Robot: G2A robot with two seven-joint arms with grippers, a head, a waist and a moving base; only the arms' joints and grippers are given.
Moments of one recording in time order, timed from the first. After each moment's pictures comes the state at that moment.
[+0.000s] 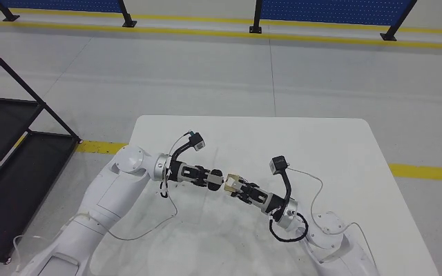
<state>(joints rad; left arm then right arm) 1.09 -1.00 -1.10 -1.41 -0.57 -0.28 -1.40 -1.52 -1.19 1.09 -1.90 0.14 -0.10 0.61</state>
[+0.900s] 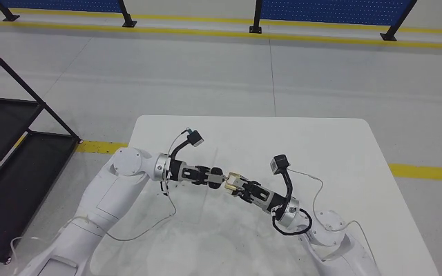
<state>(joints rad) 1.11 -0.99 -1.13 -1.46 -0.47 -0.42 -1.34 -1.51 -1.19 1.09 -1.89 0.23 -0.06 0.62</state>
